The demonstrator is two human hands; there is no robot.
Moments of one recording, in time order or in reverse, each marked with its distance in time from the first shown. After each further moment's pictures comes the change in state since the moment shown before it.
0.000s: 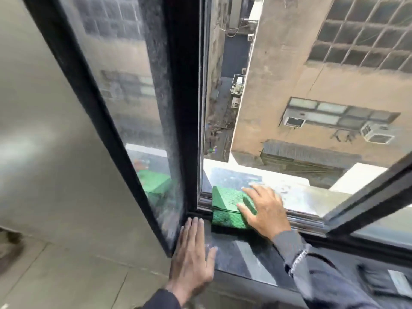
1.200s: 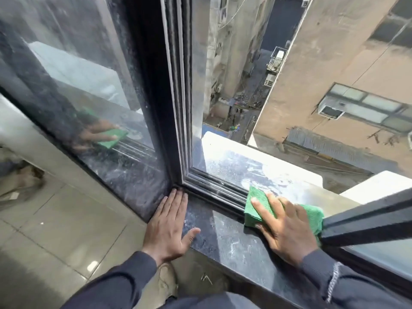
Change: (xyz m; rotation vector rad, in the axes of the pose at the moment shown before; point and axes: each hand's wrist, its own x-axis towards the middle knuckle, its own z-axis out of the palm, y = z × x) left_hand 0.005 0.004 0.020 0.331 -0.129 -0.037; right_hand -0.045 0.115 -0.010 -0.257 -0.396 -0.369
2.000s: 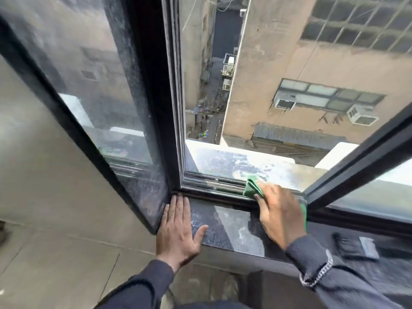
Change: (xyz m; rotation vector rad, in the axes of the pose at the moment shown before) left_hand -0.001 0.000 -0.010 -0.044 -0.020 0.036; right_hand -0.006 -0.080 -0.046 0.189 0.392 0.491
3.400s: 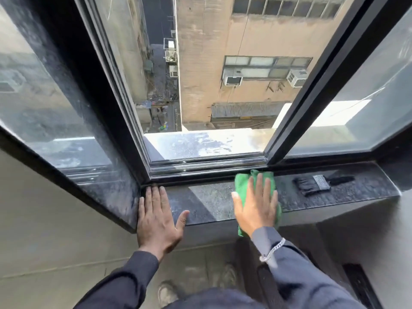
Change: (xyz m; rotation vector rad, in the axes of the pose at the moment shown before) left_hand 0.004 -0.010 0.007 0.056 -0.023 0.111; right_hand -0.085 -0.022 0.039 -0.115 -0.253 0.629
